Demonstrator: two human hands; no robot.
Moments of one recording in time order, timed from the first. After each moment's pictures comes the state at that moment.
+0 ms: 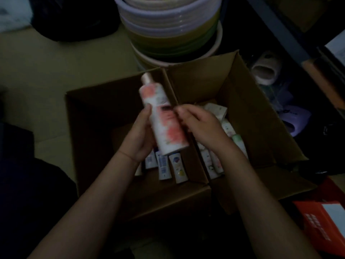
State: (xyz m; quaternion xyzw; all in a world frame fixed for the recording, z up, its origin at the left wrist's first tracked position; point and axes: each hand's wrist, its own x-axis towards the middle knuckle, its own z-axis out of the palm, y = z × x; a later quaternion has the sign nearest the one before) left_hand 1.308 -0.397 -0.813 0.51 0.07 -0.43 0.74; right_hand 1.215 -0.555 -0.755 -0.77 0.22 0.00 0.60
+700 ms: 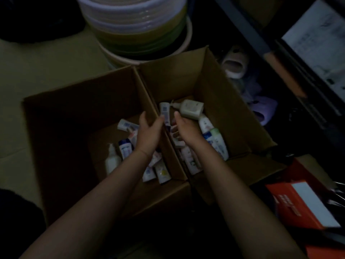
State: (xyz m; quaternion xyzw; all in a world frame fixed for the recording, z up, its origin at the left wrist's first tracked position) left_hand 1.270 -0.465 -0.831 0.74 0.04 -0.34 0.58; right_hand 1.215 -0.583 -0.836 -0.72 0.42 0.09 0.54
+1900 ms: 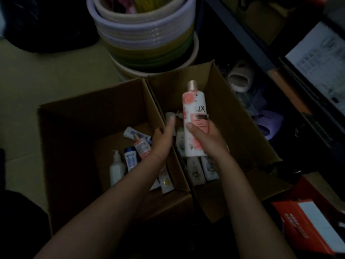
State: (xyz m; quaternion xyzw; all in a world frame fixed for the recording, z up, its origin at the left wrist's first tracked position) left_hand 1.261 -0.489 -0.815 0.72 0.07 -0.39 0.57; right_hand 1.176 -0.607 -0.807 -0.62 0.39 -0.07 0.67
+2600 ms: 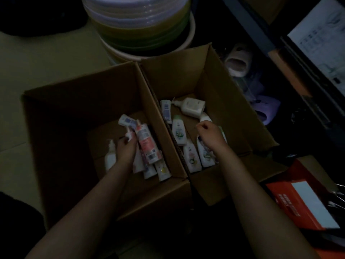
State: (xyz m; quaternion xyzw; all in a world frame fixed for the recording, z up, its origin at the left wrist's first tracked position) left_hand 1.275 -0.403 -0.887 0.78 0.18 -0.32 0.51; right_hand 1.162 -0.629 -0.860 -0.75 0.45 0.04 0.47
